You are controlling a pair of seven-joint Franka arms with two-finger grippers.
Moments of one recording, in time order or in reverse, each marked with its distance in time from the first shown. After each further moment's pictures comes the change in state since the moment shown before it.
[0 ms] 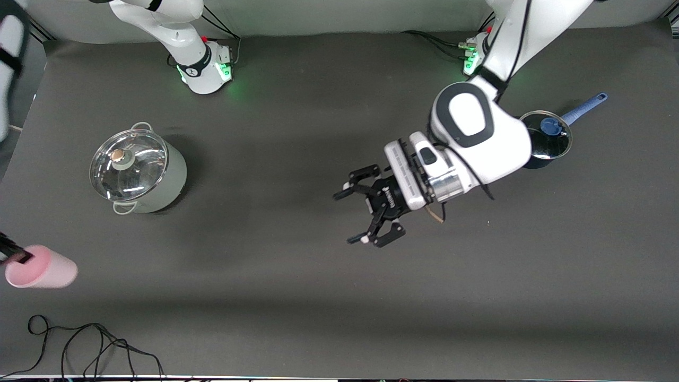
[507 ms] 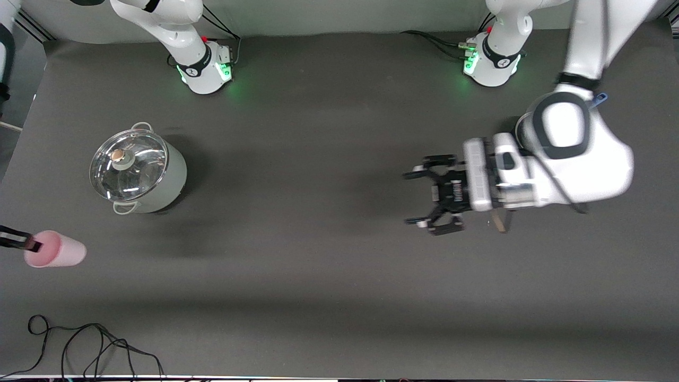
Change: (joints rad) left arm 0.332 -0.089 0.008 -0.035 0.375 -0.640 -0.181; right arm -0.060 0.009 0.010 -0.220 0.036 0.132 -0.494
